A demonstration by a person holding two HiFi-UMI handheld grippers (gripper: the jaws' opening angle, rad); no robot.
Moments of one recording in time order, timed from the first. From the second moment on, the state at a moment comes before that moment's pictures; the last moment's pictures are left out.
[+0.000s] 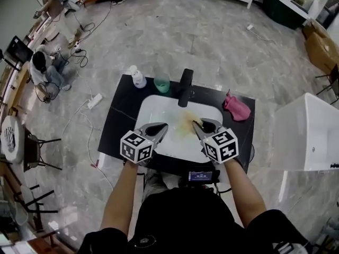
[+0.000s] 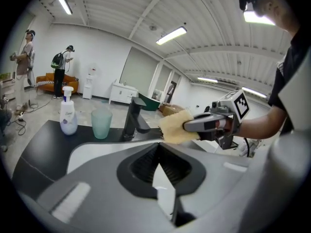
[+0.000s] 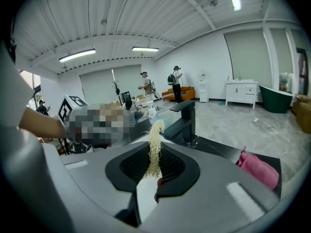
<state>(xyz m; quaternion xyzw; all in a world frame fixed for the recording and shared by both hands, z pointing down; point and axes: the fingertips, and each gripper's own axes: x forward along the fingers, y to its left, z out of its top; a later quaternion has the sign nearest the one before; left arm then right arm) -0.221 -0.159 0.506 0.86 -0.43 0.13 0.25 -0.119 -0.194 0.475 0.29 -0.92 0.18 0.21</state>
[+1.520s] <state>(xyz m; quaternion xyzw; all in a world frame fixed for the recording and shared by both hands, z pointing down) -0.221 -0.210 0.510 0.92 -0.25 0.15 0.25 -0.117 -0.217 0.471 0.44 -0.85 0.20 0.20</state>
